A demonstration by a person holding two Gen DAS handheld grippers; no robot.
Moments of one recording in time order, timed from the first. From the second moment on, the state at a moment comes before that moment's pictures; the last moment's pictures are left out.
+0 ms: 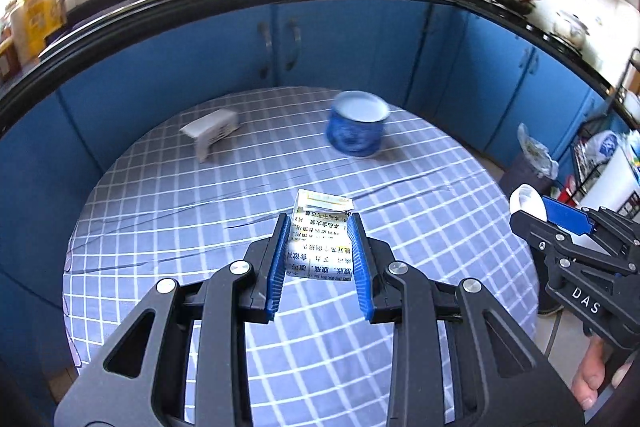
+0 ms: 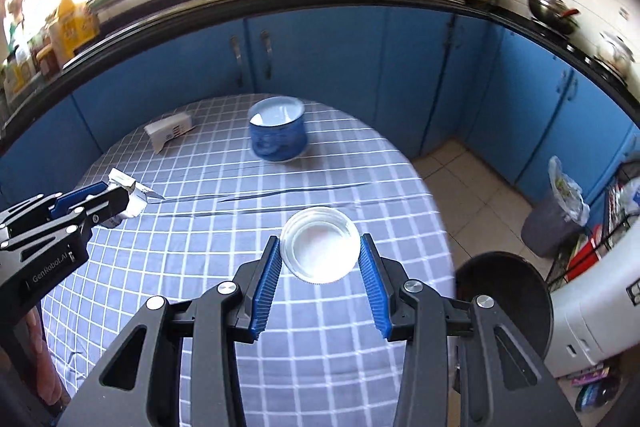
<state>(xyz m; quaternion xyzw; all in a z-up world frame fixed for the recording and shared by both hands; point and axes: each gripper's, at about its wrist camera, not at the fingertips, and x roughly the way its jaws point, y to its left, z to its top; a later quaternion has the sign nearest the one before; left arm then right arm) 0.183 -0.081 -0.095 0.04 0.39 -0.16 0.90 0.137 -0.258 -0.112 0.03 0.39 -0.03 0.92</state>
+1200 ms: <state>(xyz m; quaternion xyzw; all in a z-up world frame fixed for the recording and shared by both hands) 0.152 -0.302 -0.079 0.14 0.36 -0.30 0.87 0.078 -0.429 -0.116 0.11 0.36 -0.16 0.91</state>
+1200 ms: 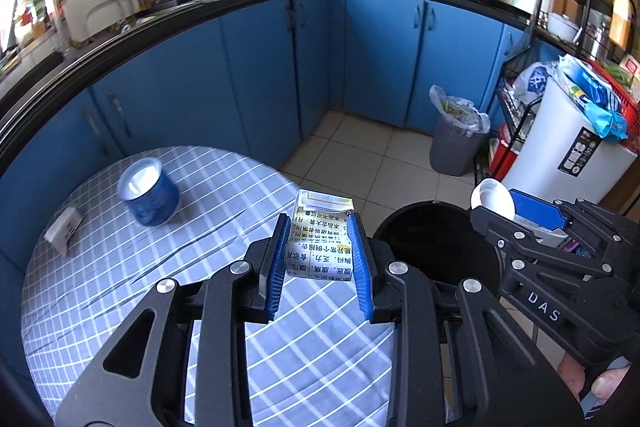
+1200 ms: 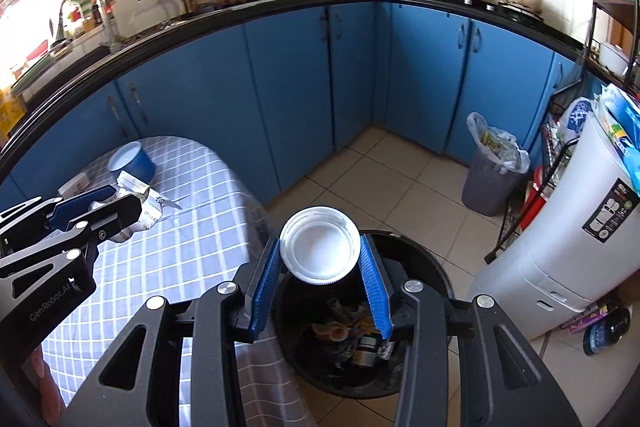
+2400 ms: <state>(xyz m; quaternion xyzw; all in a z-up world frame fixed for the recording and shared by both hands) 0.150 -0.407 -0.103 0.19 0.36 -0.34 0.85 0.075 -0.501 -0.138 0.13 0.36 -0.19 0.90</state>
